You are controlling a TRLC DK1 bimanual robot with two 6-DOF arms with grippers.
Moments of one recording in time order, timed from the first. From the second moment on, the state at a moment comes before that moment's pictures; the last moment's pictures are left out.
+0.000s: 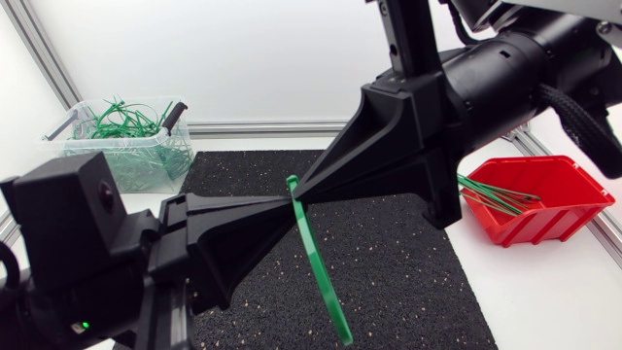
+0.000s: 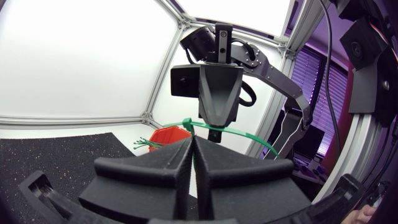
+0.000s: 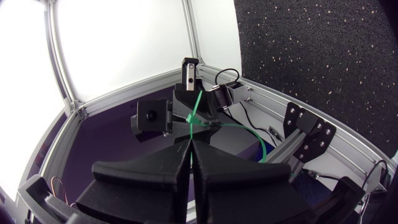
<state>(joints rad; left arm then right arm) -1.05 0.80 0.50 0.36 0.08 -0.38 0.59 1.37 1.37 -0.97 -1.14 0.97</state>
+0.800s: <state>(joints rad) -1.05 0.79 0.50 0.33 0.04 -0.33 0.57 1.42 1.39 -1.00 -1.15 0.97</state>
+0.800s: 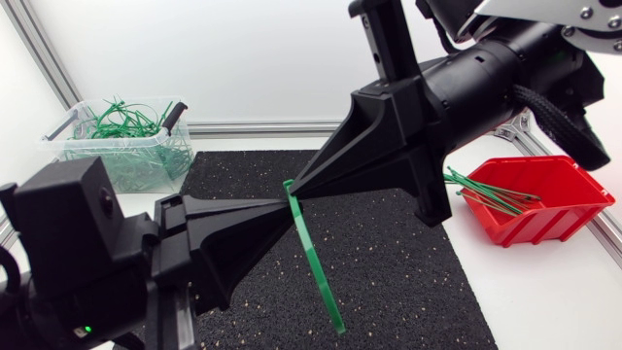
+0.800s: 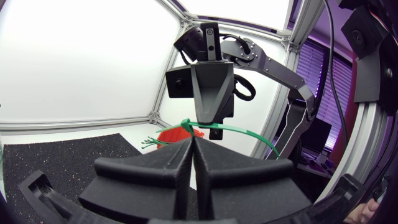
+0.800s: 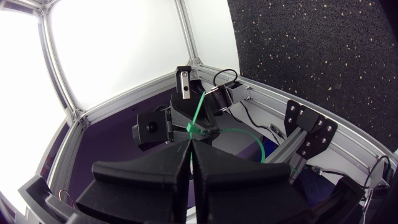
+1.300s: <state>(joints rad) -1.05 0.78 0.50 0.31 0.04 -0.33 0.57 1.43 1.40 -1.02 -1.14 0.97</state>
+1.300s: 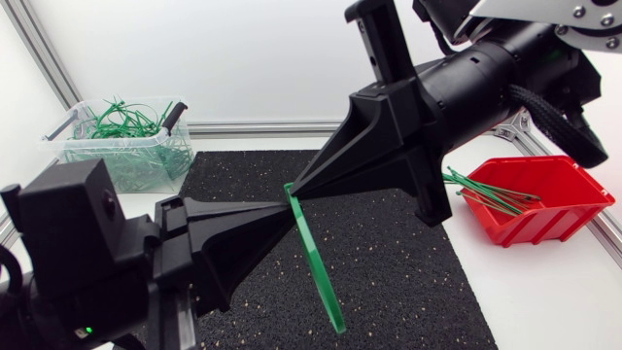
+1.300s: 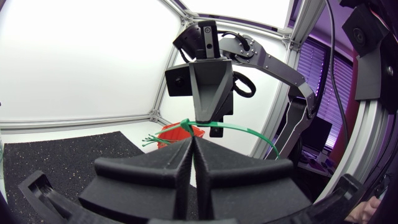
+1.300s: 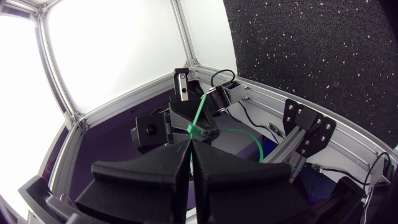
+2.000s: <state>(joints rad) -0.91 0.78 0.50 0.31 0.27 -0.35 0.53 1.42 1.40 -1.03 -1.08 0.94</state>
